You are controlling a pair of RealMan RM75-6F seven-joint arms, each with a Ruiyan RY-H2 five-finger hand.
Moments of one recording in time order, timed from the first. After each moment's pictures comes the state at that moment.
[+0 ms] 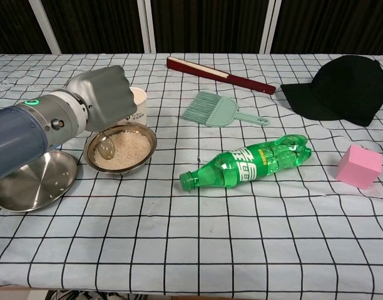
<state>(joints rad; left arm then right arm) -1.07 -1.70 0.05 -1.60 0.63 1.34 1.87 0.07 -1.09 0.09 -1.65 -1.42 1.40 0.28</state>
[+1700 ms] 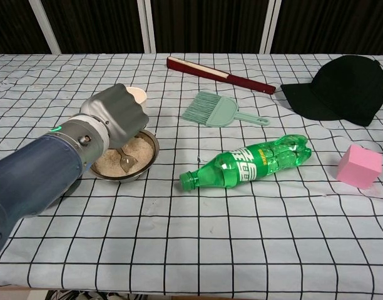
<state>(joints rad) -1.02 -1.88 -0.07 -1.51 0.56 1.42 1.69 0.07 -1.09 0.09 -1.64 -1.43 1.41 0.29</state>
